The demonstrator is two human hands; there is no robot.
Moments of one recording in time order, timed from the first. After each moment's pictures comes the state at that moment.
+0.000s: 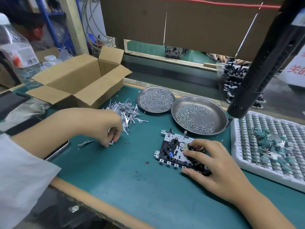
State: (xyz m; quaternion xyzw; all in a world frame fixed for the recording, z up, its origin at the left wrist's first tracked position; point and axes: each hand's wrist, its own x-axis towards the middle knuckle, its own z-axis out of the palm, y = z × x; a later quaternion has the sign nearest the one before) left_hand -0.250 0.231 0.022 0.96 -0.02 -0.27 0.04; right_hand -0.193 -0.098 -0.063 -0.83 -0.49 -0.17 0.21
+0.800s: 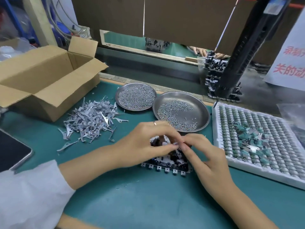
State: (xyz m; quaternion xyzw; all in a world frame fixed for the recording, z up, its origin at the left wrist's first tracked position) left_hand -0.228 0.105 -0.023 0.84 -0.28 0.13 0.45; right_hand -0.202 -0.087 -0.051 -0.77 -0.36 -0.10 0.52
